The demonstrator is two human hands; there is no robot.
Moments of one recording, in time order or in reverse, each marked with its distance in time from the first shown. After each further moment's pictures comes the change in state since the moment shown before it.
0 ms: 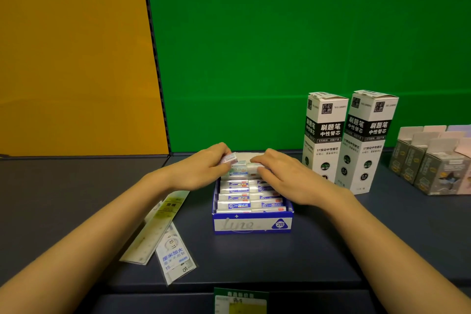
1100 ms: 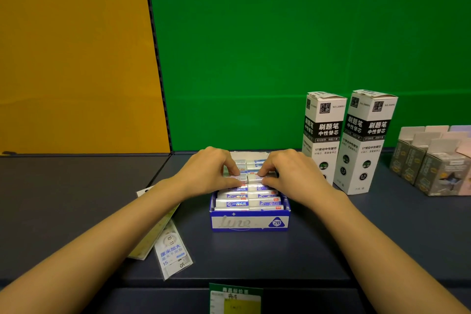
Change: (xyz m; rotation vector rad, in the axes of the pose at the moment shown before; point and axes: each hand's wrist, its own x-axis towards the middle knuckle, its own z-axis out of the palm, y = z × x) left_hand 0.007 0.002 0.017 0.225 0.172 0.064; right_hand -0.003 0.001 0.001 -0.110 0.133 0.133
